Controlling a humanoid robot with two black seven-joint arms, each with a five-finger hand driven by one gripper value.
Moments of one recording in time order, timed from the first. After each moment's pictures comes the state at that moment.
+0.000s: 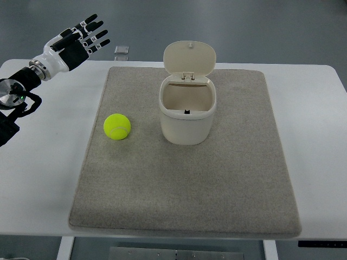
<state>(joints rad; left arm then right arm) -0.96 0.38 -0.65 -0.44 -0.21 -0.59 0.05 0.03 0.00 -0.05 0.21 0.03 -0.13 0.06</state>
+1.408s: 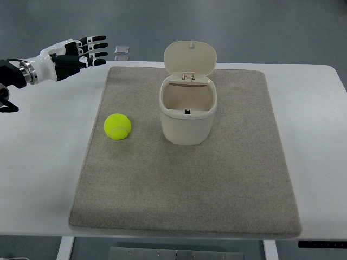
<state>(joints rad) -0.93 0.56 -0.62 -0.66 0.45 -0.61 -0.09 0.03 0.00 -0.05 0.21 0.03 -0.13 0.06</state>
